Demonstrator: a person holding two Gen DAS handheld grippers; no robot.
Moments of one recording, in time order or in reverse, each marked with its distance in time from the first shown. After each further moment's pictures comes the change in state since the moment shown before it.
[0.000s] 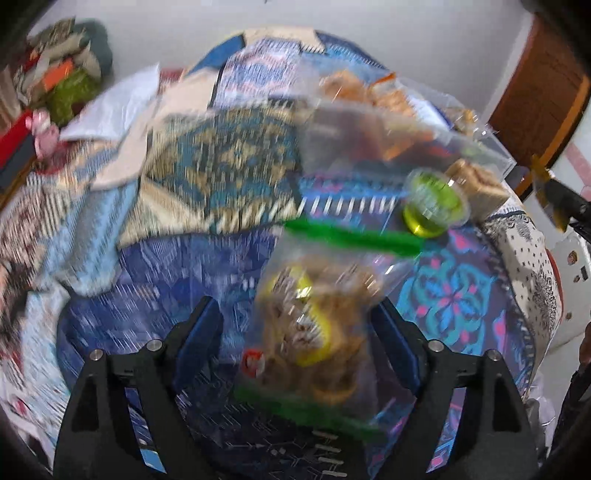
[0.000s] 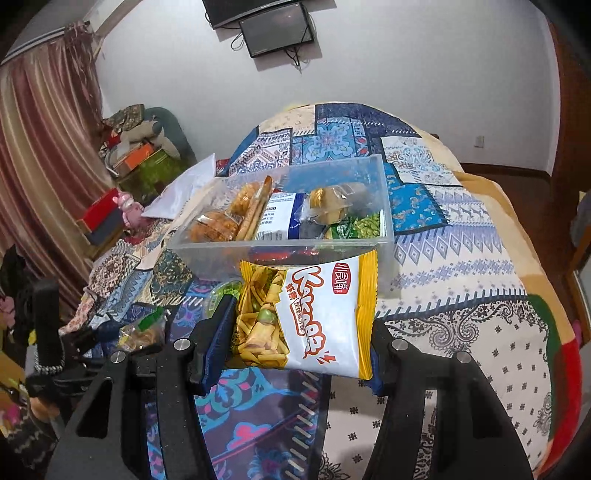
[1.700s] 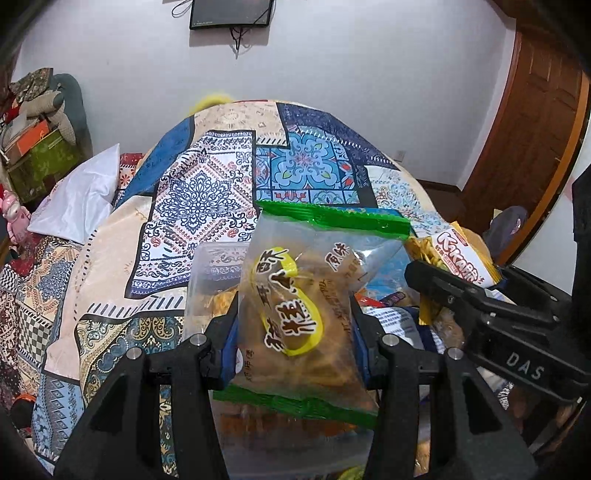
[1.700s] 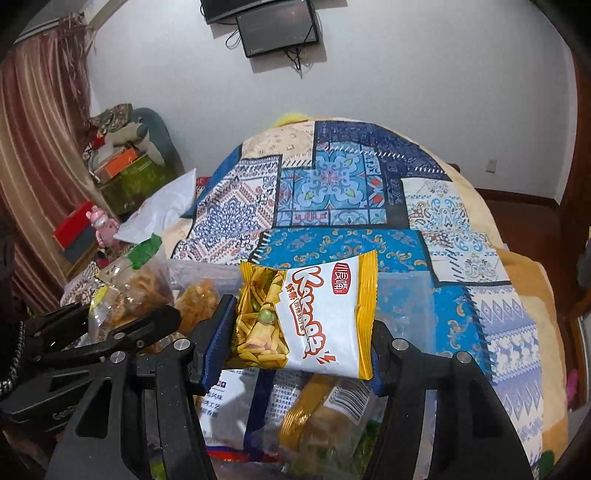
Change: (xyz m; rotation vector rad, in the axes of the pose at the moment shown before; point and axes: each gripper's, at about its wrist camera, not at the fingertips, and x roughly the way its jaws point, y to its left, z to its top) left arm 0.044 -0.076 0.198 0.073 -0.215 -0.009; right arm 0.116 -0.012 0.117 -0.058 -0.009 -0.030
